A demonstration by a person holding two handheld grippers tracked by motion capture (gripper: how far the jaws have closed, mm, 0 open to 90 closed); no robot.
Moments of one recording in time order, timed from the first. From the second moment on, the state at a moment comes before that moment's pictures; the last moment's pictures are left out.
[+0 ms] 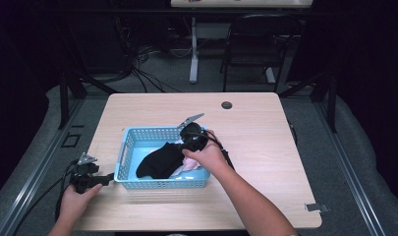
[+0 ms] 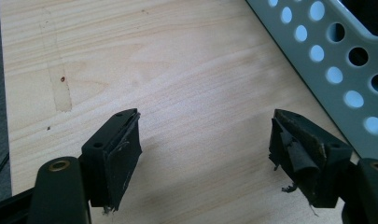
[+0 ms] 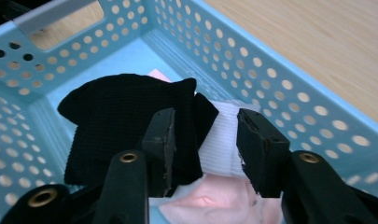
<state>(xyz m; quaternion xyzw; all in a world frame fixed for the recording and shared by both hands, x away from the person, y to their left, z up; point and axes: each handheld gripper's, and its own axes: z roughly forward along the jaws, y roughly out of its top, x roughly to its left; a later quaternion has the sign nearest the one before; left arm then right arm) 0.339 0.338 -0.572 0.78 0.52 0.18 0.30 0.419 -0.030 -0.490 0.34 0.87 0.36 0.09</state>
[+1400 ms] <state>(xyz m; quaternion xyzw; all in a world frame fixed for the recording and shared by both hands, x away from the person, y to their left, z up) 0.339 0.338 -0.573 0.78 0.52 0.18 0.30 0.375 -0.022 -0.433 0.28 0.85 0.44 0.10</state>
